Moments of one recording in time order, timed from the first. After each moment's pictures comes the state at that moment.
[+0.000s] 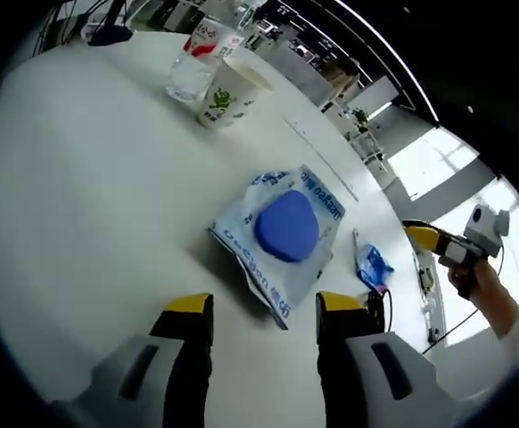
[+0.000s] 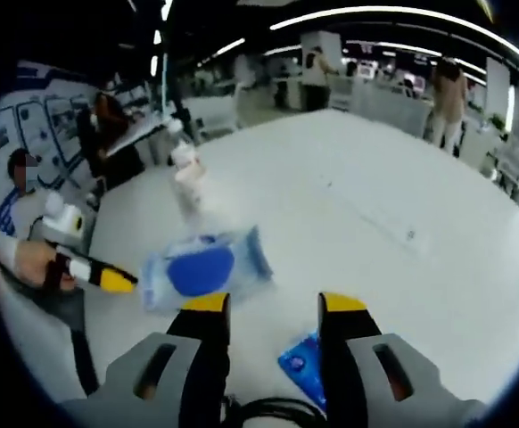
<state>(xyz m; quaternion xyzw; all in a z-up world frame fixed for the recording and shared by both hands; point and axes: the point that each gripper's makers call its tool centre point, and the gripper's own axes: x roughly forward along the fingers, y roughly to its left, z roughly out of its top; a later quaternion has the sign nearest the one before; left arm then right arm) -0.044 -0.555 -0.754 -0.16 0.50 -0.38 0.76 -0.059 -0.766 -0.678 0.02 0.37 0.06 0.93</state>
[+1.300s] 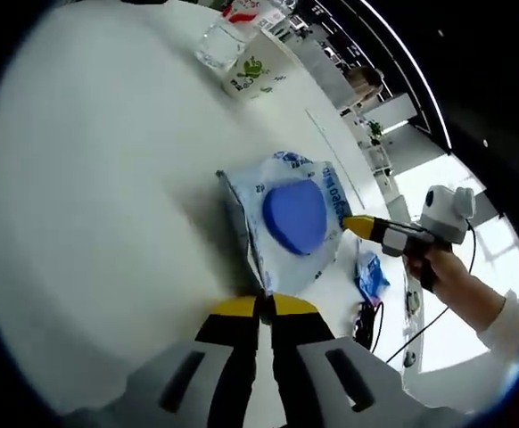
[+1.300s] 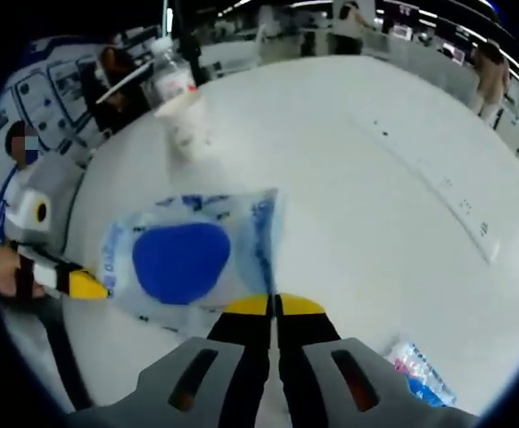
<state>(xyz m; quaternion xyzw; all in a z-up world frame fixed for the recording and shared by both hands) -0.045 -0.561 -0.770 -0.24 0.53 -0.33 0.75 -0.023 -0.744 -0.764 0.03 0.47 0.09 0.88</state>
